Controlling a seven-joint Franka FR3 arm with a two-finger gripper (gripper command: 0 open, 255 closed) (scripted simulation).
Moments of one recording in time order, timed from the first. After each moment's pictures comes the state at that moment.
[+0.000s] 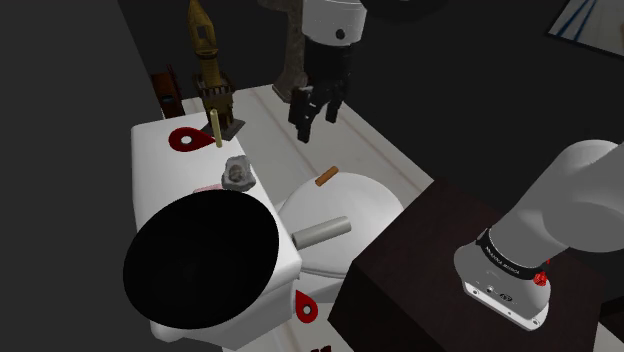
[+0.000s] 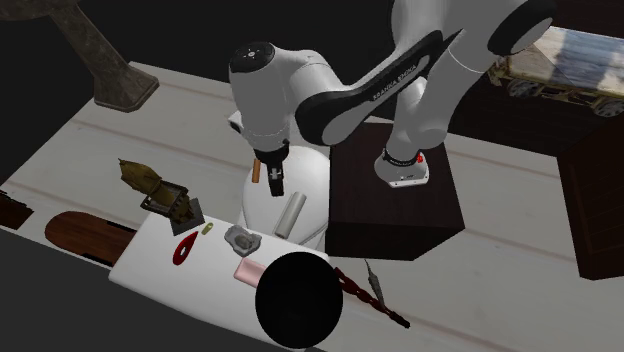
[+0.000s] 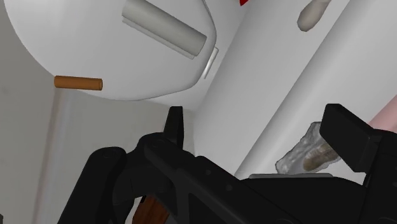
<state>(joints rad) 0.09 -0.26 0.43 -2.16 0.17 1.93 0.26</state>
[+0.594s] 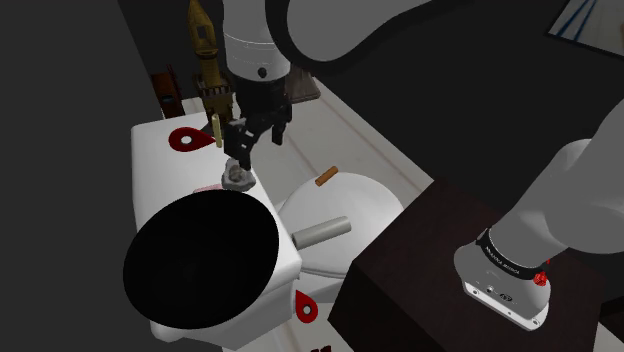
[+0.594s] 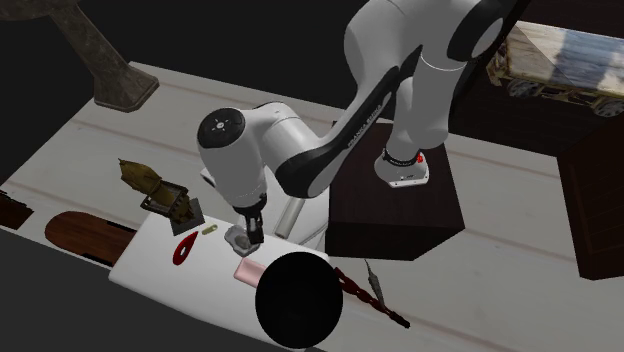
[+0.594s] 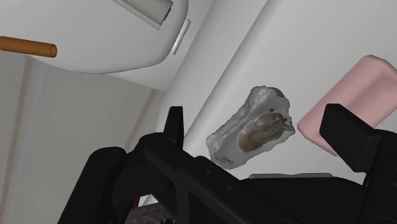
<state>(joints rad) 0.14 0.06 0.55 -1.93 -0.02 2.03 0.43</state>
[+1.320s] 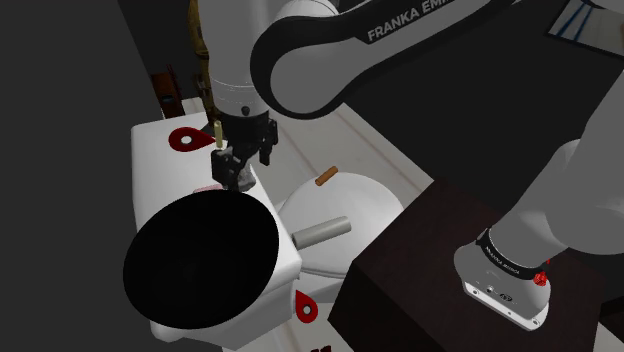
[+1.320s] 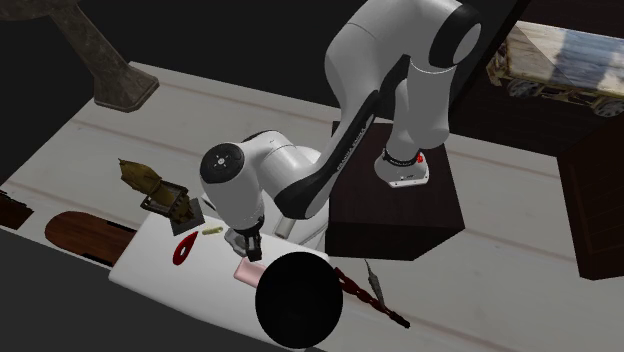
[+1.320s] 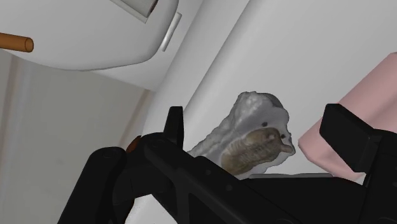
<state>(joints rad) 0.18 0.19 0.56 -1.92 -0.11 2.13 0.50</state>
